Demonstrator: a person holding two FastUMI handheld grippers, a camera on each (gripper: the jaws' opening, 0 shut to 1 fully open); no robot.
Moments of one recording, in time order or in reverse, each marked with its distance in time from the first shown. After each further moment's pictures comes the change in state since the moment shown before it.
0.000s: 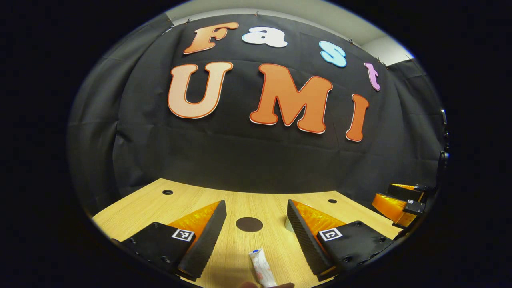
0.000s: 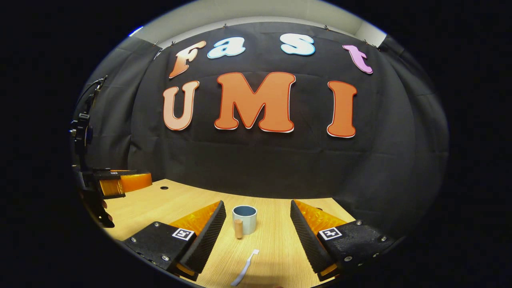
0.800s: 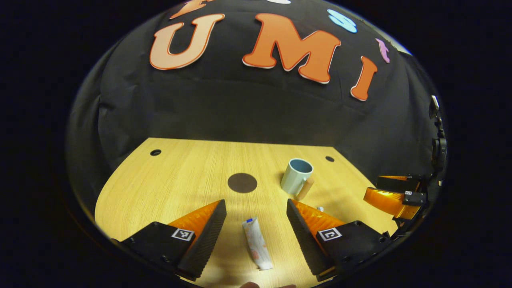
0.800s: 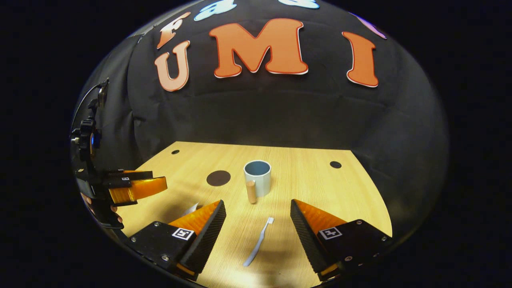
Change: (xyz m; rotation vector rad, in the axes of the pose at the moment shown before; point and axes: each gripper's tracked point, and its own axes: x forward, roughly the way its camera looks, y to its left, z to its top) left arm 0.013 -0.003 -0.079 -0.008 0.483 -0.027; right arm 0.015 0.015 -0.066 0.055 0.483 0.114
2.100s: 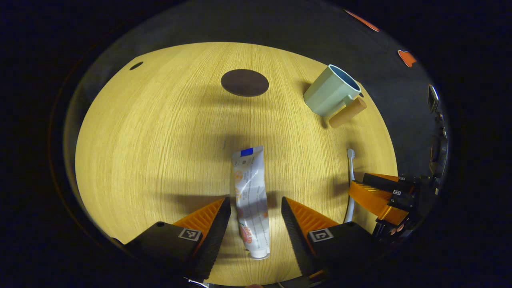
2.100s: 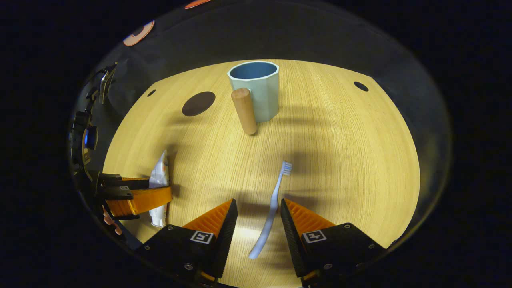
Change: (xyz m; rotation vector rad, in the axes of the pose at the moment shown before) left arm 0.049 -0.008 -0.133 -0.150 0.636 0.018; right arm 0.075 0.011 -0.135 0.069 0.617 -0.011
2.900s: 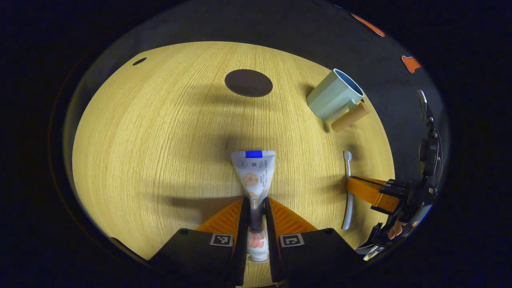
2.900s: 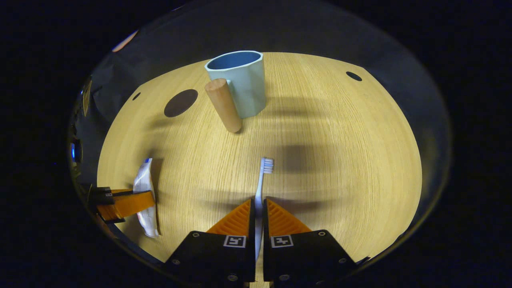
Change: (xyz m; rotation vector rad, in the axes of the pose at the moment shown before) left arm -0.018 0.017 0.026 -0.044 -0.020 -0.049; right arm 0.011 -0.004 0.002 0.064 0.001 -0.012
